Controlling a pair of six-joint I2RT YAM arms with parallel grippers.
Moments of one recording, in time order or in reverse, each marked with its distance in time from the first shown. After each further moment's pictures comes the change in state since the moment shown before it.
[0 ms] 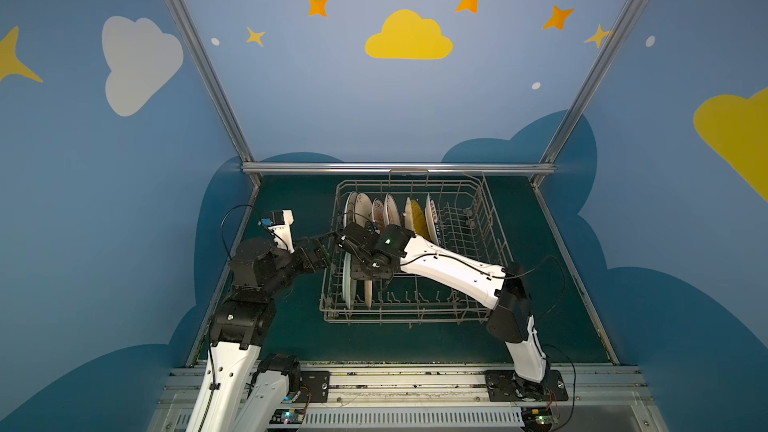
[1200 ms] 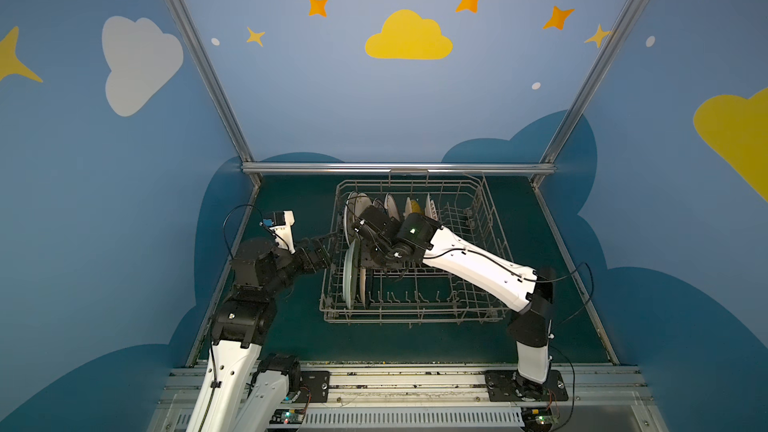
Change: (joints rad) left arm 0.000 0.006 -0.012 0.001 0.000 0.002; right arm -0.045 -0.149 -0.032 0.003 -0.062 -0.034
